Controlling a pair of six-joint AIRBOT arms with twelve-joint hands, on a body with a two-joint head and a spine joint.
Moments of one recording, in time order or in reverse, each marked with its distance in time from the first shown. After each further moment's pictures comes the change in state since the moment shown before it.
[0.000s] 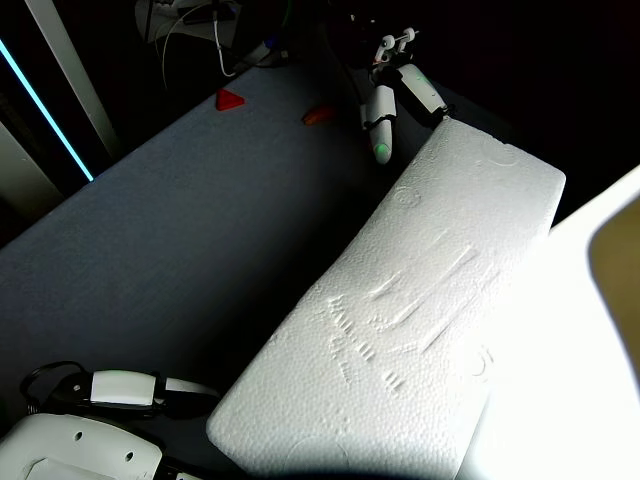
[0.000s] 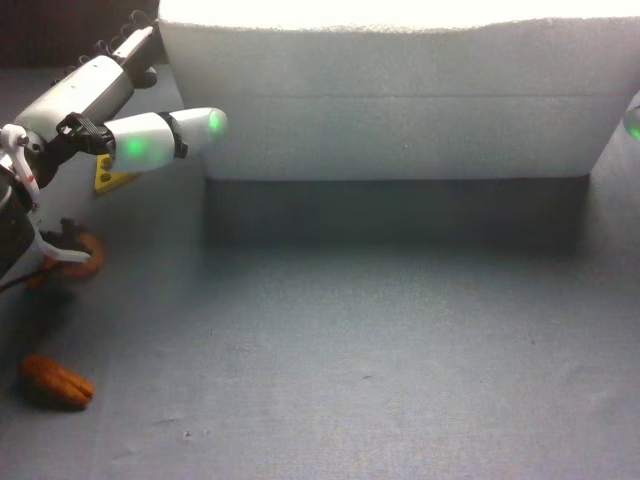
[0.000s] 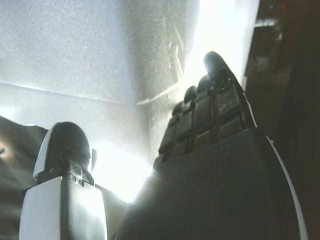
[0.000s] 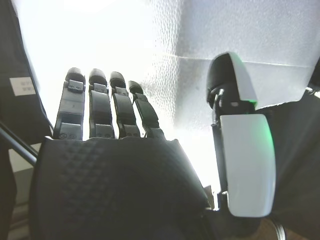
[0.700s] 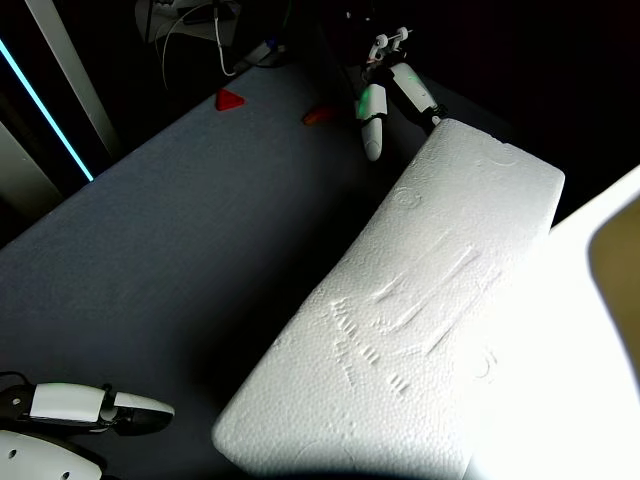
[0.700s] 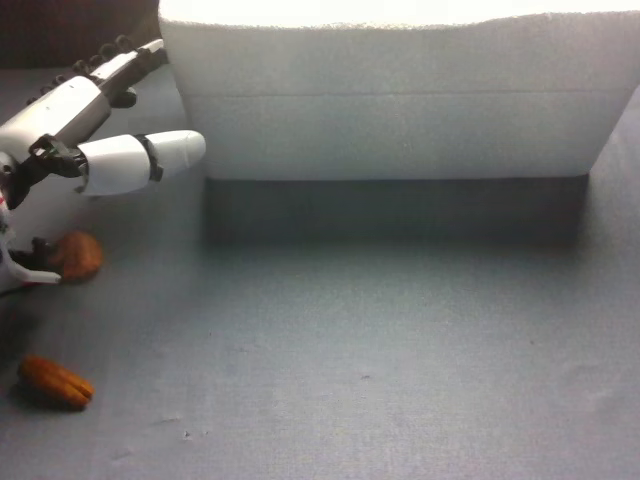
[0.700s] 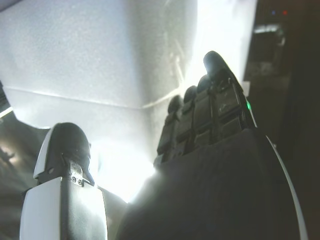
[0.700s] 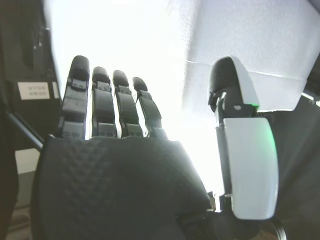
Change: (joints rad) left arm 0.063 0.068 -0.067 -0.013 -0.039 0.011; right arm -0.098 0.119 -0.111 0.036 0.053 -0.034
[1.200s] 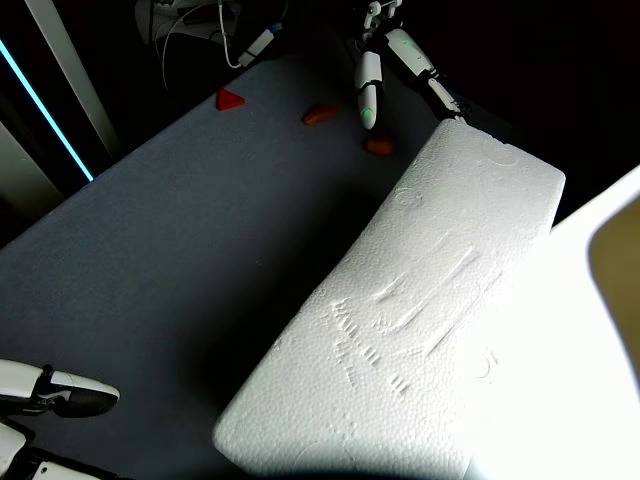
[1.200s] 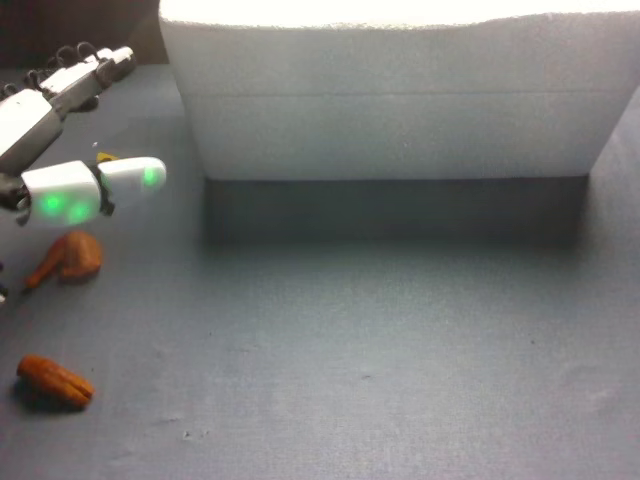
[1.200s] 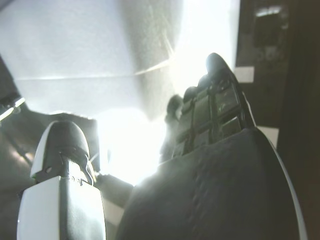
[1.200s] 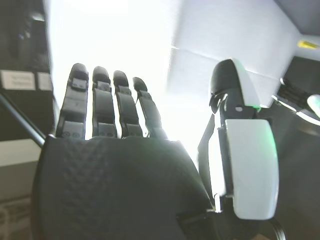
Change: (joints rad) left arm 0.122 0.147 -0.163 0.030 -0.161 0.037; right arm -0.157 0.119 -0.191 -0.095 0.174 -0.008
